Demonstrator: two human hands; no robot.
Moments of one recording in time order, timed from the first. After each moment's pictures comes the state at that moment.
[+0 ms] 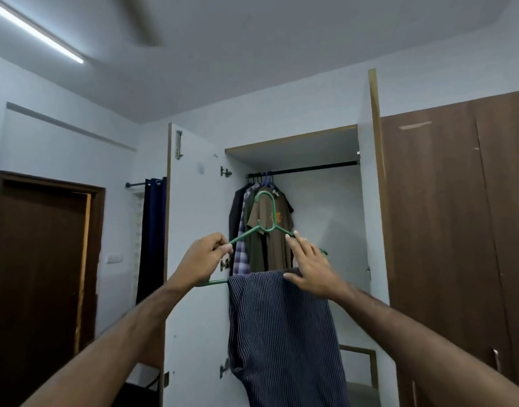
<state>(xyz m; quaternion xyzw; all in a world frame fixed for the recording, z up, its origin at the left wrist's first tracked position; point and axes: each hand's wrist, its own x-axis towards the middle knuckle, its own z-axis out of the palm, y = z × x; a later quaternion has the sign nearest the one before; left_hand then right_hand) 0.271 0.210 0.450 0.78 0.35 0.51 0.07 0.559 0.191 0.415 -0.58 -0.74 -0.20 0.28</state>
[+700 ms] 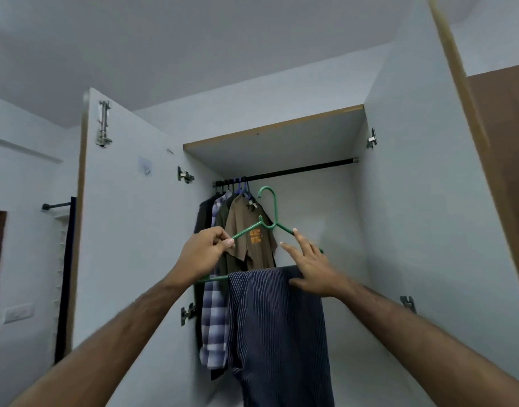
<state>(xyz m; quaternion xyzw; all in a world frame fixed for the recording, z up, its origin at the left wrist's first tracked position) 0.363 0.581 0.523 0.82 0.27 0.51 0.05 0.642 0.538 0.469 -0.65 -0.68 -0.26 0.24</state>
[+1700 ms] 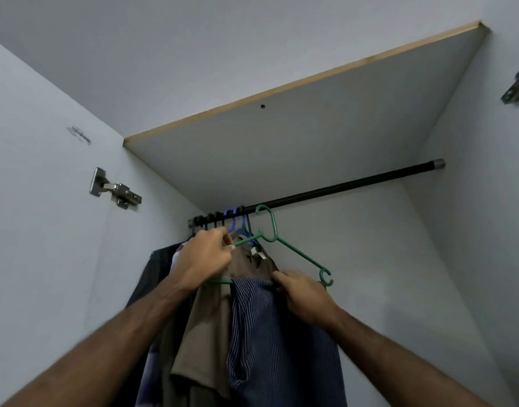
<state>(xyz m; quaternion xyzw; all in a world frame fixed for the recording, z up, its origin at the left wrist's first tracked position) 0.568 1.054 0.698 0.77 0.31 0.51 -0.23 0.803 1.039 0.614 -0.56 -0.66 -0.38 0.33</state>
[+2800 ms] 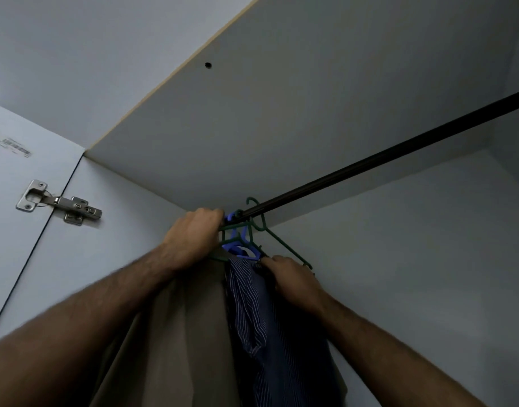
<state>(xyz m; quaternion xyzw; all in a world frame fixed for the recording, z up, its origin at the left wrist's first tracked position) 0.659 1.120 0.790 0.64 0.44 0.38 -0.50 0.876 1.188 0.717 -0.45 -0.72 -0.38 0.38</state>
